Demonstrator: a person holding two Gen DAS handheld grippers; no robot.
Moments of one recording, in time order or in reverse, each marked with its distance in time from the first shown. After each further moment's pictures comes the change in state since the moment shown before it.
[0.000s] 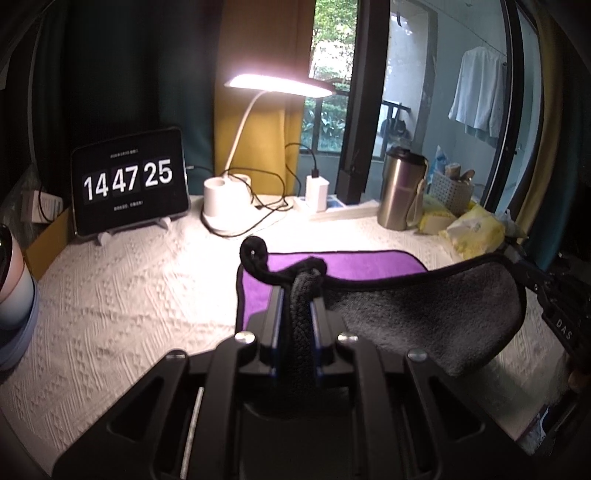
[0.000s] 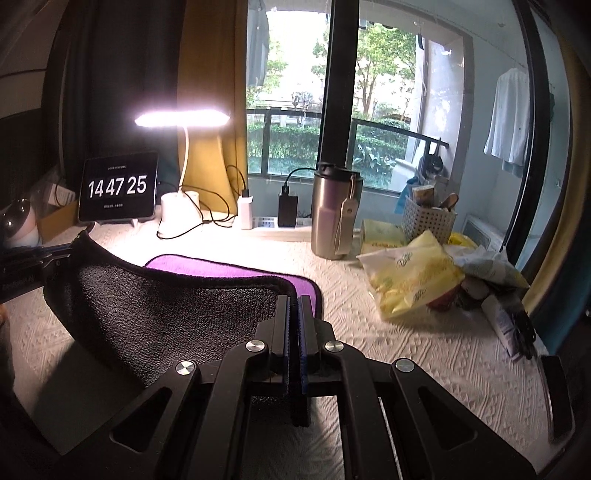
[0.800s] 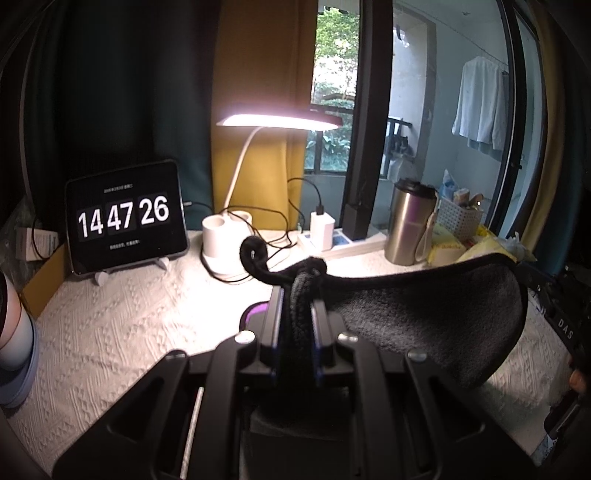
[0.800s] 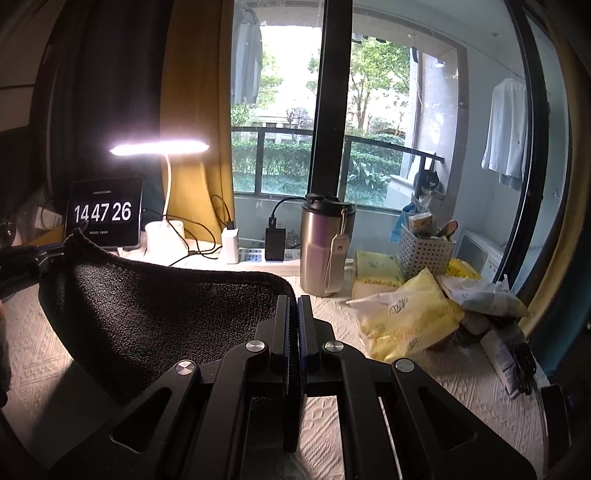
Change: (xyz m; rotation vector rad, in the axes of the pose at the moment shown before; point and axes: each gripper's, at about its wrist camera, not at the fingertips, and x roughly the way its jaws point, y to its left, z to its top) left arm 0.020 -0.001 0.043 0.010 -0.072 0.019; right arm 0.027 -0.015 0.034 0.008 -0.070 -0.018
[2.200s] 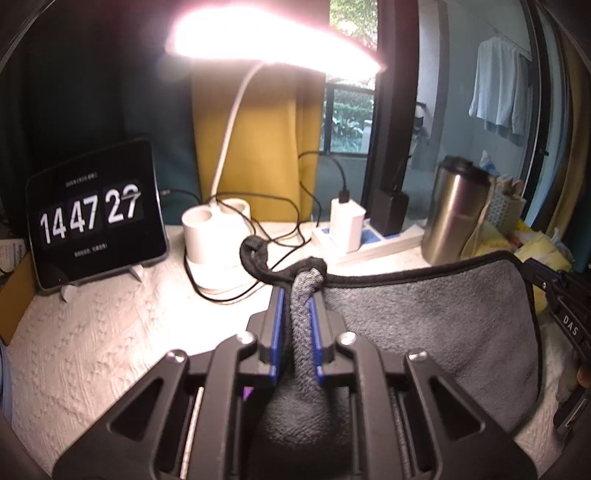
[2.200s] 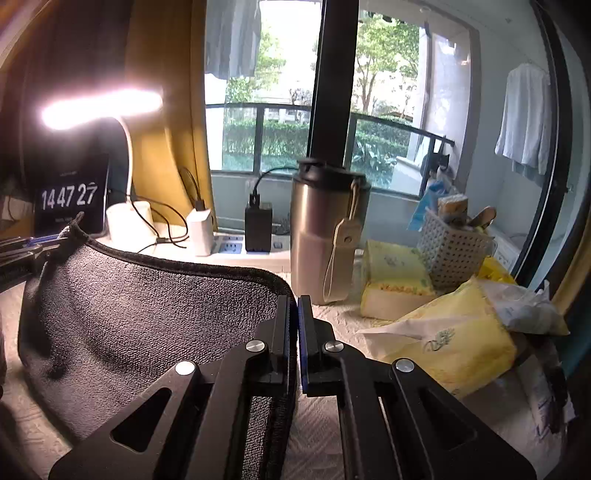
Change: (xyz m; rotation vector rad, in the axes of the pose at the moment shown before) left arm 0.117 0.005 0.018 0.010 0.084 0.054; right arm 0.115 -0.018 0.005 -0.014 0.092 0.011
